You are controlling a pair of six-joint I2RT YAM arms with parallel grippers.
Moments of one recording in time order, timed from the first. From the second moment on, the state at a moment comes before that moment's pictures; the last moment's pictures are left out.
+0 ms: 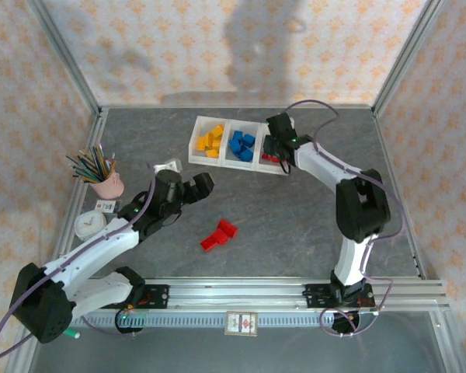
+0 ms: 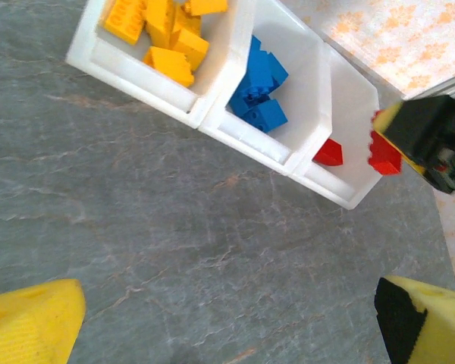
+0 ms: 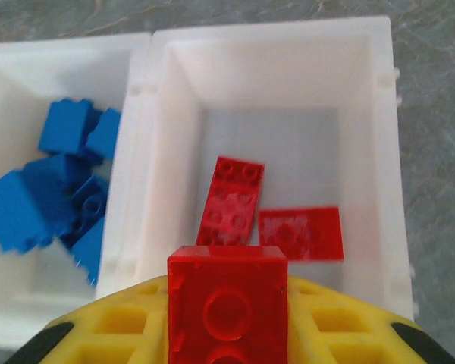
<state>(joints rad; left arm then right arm) -0.53 1.06 0.69 -0.19 -0.10 -0.84 0.42 1.89 1.46 -0.44 0.21 0.50</state>
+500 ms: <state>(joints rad) -0.52 1.17 0.75 -0.14 -0.08 -0.80 0.39 2.11 1.68 -0.45 0.24 0.44</state>
